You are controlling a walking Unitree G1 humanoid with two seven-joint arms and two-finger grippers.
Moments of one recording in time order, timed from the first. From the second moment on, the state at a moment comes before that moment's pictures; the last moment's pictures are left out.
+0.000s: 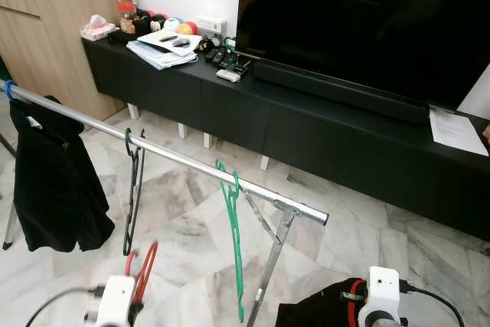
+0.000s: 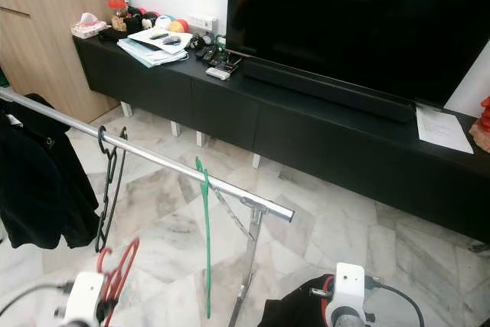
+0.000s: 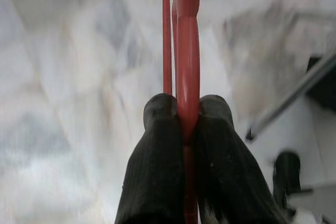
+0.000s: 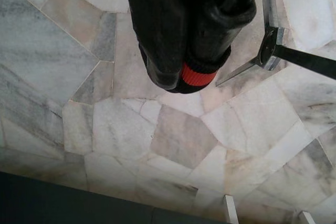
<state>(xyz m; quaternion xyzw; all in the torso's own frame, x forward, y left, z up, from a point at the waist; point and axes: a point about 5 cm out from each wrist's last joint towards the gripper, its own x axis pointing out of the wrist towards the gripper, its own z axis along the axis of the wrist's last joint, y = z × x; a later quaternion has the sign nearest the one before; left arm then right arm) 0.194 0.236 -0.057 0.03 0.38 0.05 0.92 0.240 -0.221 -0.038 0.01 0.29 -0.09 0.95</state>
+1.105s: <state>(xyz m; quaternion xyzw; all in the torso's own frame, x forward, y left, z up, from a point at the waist) 0.089 0.251 -0.102 0.03 0.53 0.13 0.84 0.230 -0.227 -0.045 -0.02 0.31 -0.12 0.94</state>
